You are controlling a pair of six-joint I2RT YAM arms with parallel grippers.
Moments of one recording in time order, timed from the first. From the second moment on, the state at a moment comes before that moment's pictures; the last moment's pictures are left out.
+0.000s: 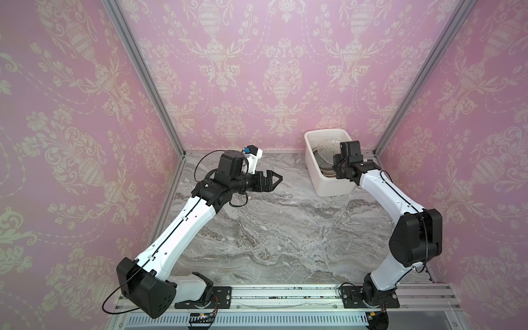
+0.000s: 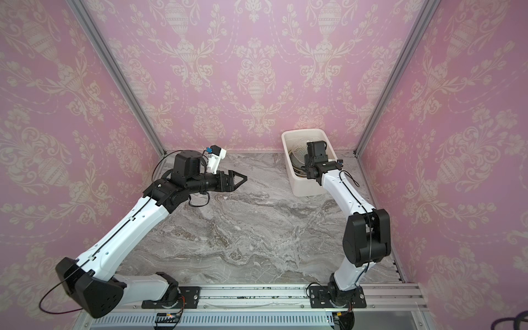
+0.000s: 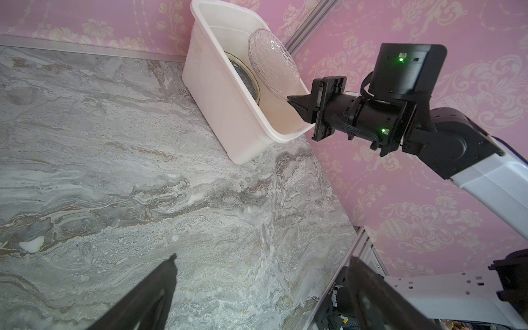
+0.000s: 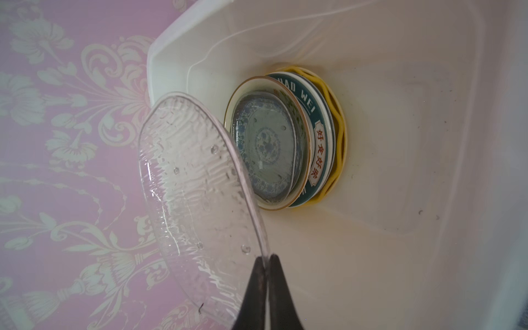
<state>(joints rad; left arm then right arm) -0.47 1.32 1.35 -0.55 0.44 -0.47 0.16 1.72 1.47 -0.48 0.24 1.62</state>
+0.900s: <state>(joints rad) -0.57 1.68 1.74 -0.57 0.44 -0.37 0.12 2.03 1.66 -0.48 0.17 1.62</state>
